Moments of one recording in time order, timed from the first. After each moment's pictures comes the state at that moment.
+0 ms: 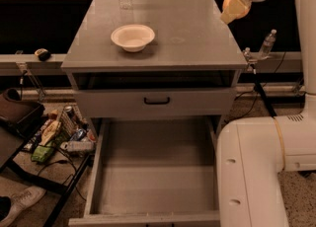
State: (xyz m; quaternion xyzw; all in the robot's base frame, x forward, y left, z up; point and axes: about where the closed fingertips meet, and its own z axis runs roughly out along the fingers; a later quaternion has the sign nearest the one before) arm 0.728 -0.238 0.983 -0.39 0.86 -0.07 0.33
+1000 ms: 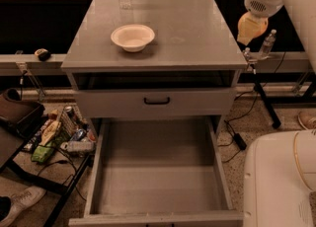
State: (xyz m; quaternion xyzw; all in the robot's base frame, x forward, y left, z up) arm 0.679 -0.277 0.953 -0.40 0.88 -0.19 0.19
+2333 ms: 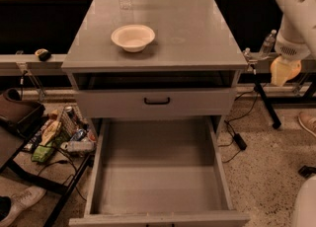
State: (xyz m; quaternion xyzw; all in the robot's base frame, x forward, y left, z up) arm 0.612 -0.386 0.859 -0.38 0.90 -0.20 0.06
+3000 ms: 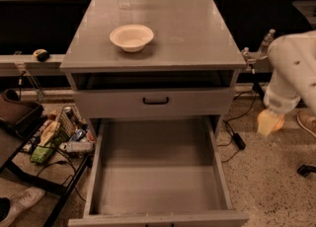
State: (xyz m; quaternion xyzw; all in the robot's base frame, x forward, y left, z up) arm 0.550 -0.375 0.707 -0.37 0.93 -0.07 -0.01
